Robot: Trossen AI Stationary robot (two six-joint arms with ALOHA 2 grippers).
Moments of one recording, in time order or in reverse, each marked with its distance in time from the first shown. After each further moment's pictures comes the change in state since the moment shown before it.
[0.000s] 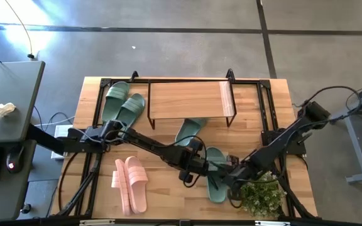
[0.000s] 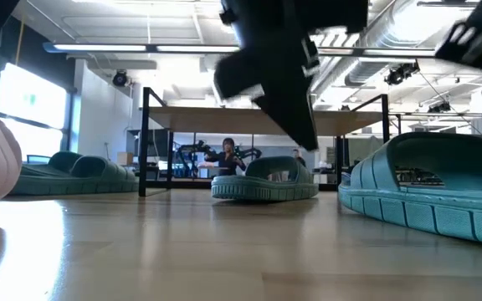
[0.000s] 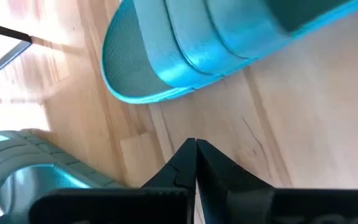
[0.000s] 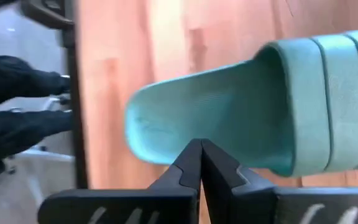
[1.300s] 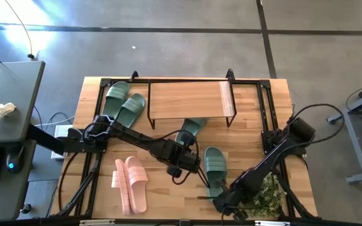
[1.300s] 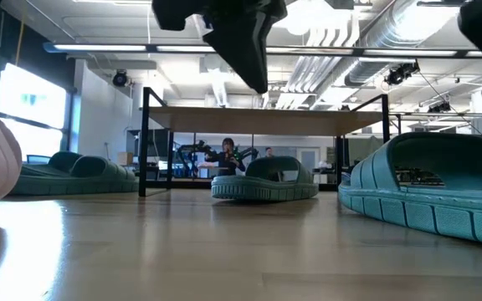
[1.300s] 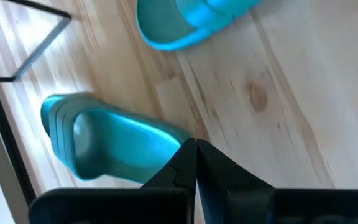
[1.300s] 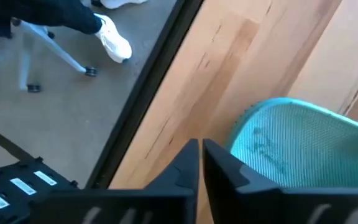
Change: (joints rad) left arm -0.019 -0.153 -0.002 -0.247 -0.045 0.056; right arm 0.095 0.329 0.226 0.033 -0.180 -0.480
